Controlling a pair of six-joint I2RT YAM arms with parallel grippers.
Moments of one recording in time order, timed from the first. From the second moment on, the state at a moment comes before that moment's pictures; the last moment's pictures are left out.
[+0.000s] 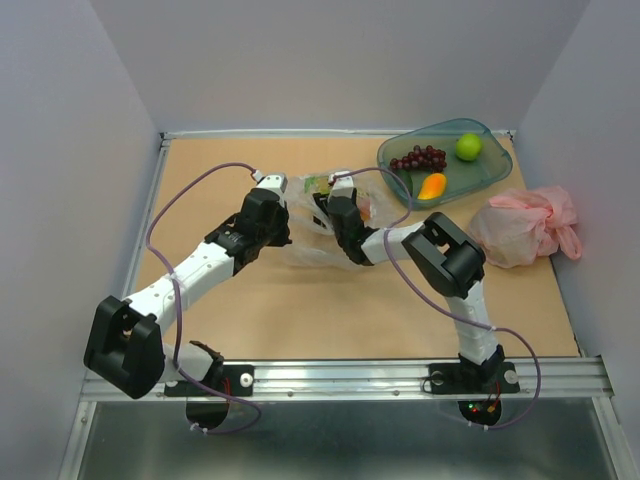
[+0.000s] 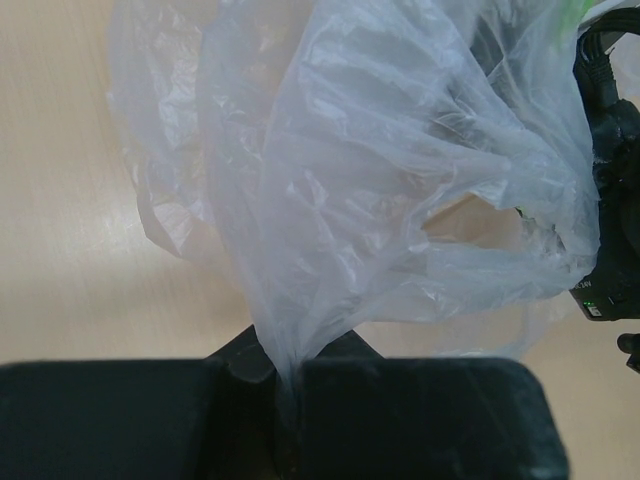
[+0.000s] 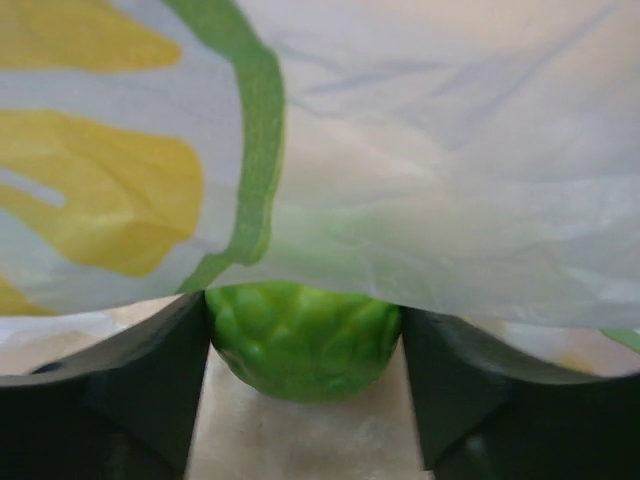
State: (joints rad) left arm -0.54 1.28 0.89 -0.27 -0.12 -0.38; right arm 0.74 2.15 1.21 0.67 0.50 0.23
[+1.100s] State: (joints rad) left arm -0.41 1.26 0.89 -0.27 -0.18 -0.38; right arm 0.75 1.37 0.82 0.57 0.22 0.12
